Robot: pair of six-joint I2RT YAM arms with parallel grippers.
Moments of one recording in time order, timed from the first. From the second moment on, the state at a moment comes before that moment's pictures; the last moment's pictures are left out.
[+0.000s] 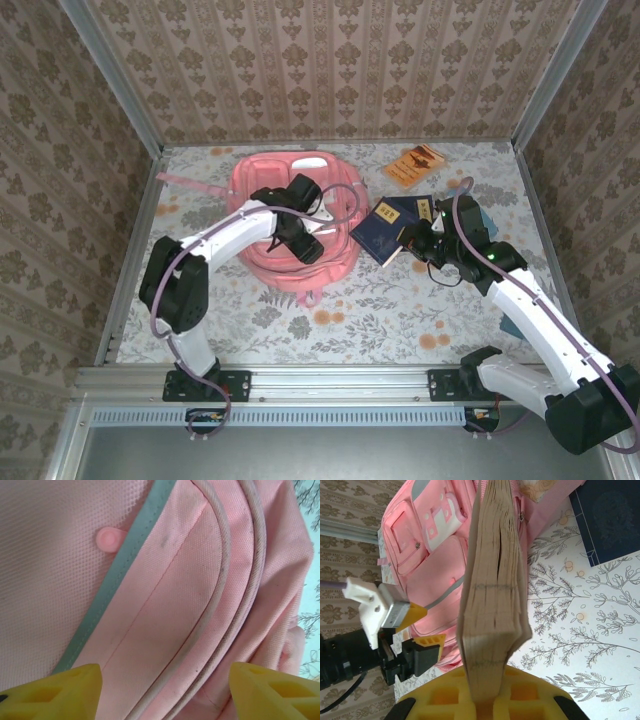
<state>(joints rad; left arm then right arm) -0.68 1.79 1.40 -0.90 0.04 0.29 0.33 1.02 0.90 -0.59 -0.24 0.92</state>
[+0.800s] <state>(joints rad) -0.69 1.93 1.48 -0.92 -0.11 0.46 0.33 1.12 0.95 -0.59 -0.25 0.91</state>
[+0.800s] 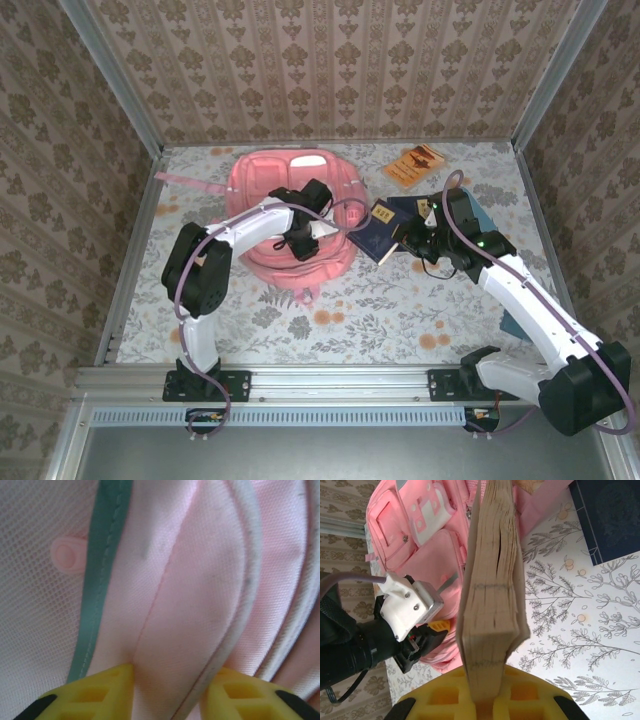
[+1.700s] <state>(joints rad) -0.81 1.74 1.60 -0.52 -0.47 0.45 0.32 0.94 0.79 -0.43 -0.43 0.91</state>
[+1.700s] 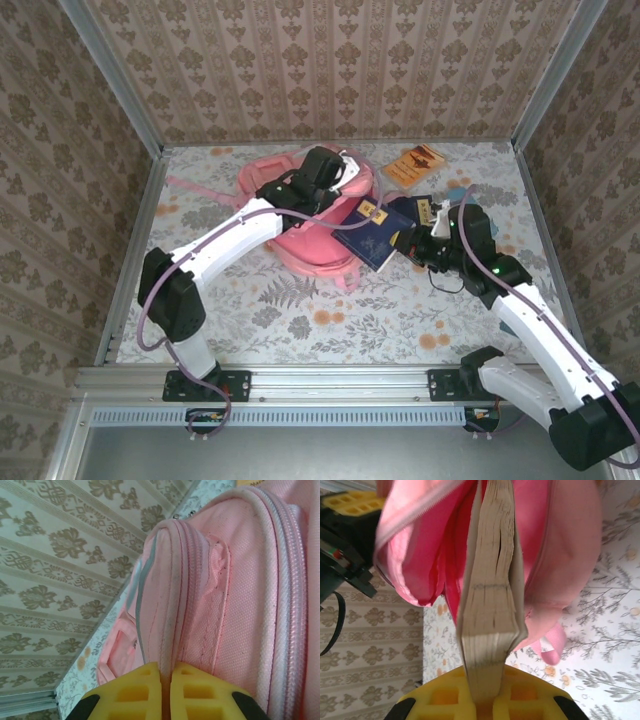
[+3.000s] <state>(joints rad) -0.80 1.79 1.78 -0.65 -0.38 0.22 0.49 1.89 1.07 0.45 -0.11 1.41</state>
